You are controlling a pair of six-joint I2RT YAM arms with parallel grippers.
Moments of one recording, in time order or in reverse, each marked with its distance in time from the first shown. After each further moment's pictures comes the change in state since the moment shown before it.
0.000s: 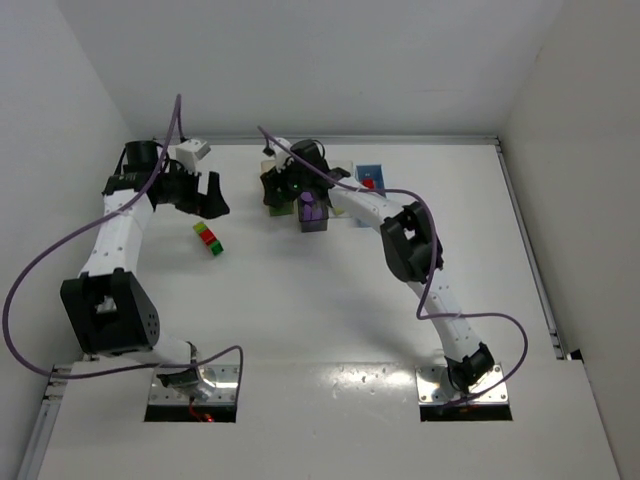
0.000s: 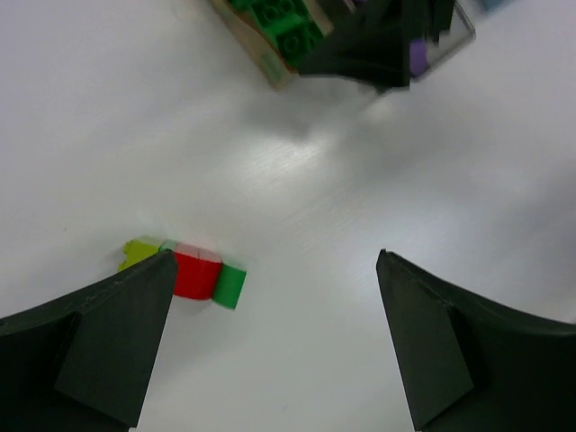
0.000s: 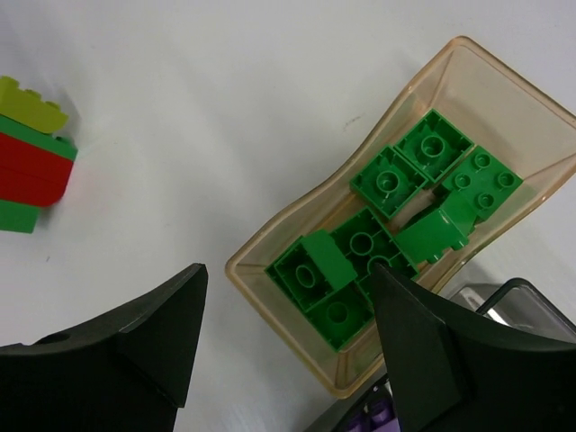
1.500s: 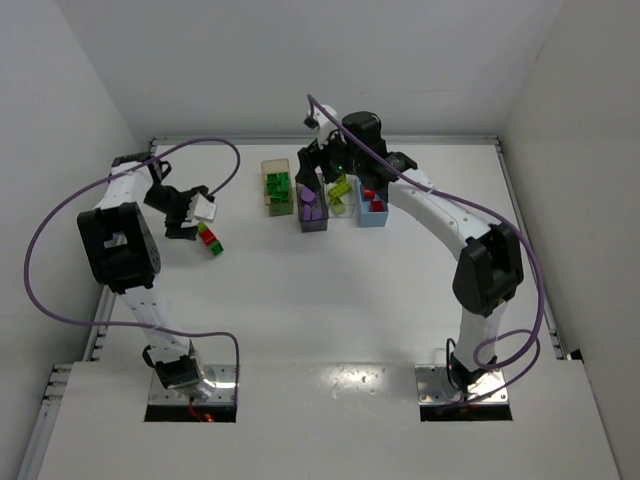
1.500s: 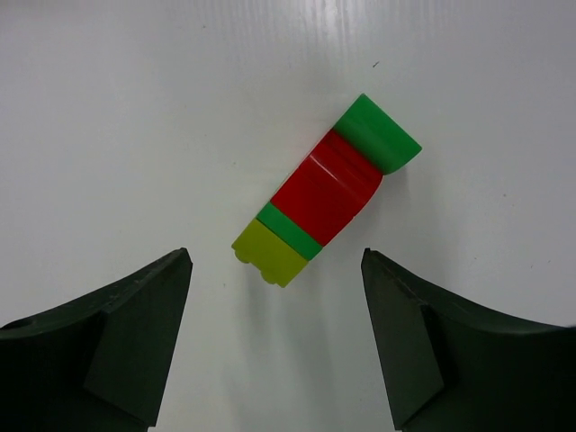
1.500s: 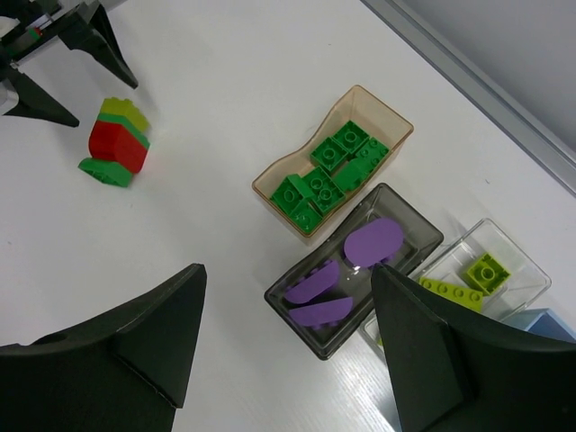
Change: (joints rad) left arm 0.096 0.531 0.342 -0.581 -0.054 1.770; right arm -0.077 -0.623 -0.432 -0.062 -0.010 -0.058
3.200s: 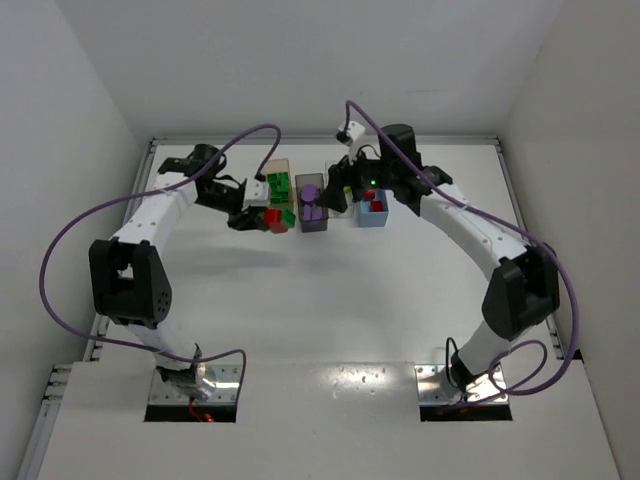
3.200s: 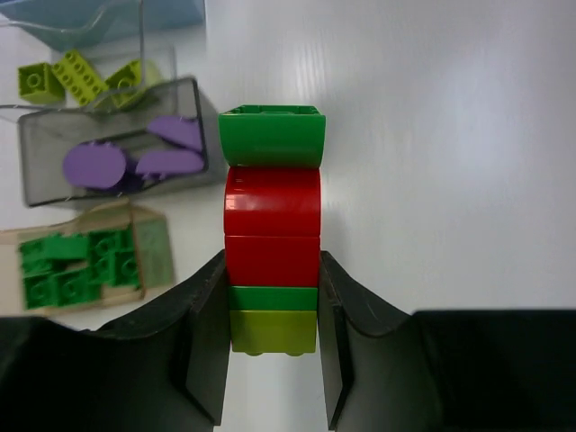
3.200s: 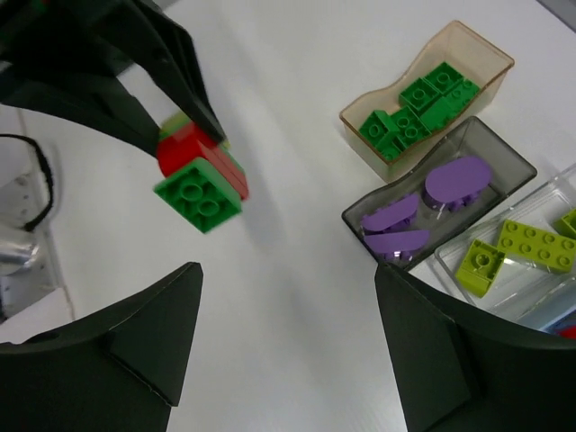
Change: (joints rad) left arm -0.339 -0.296 -0.177 0.138 0.381 -0.493; right arm -0.080 -0.193 -0.252 -0.019 -0.258 0.032
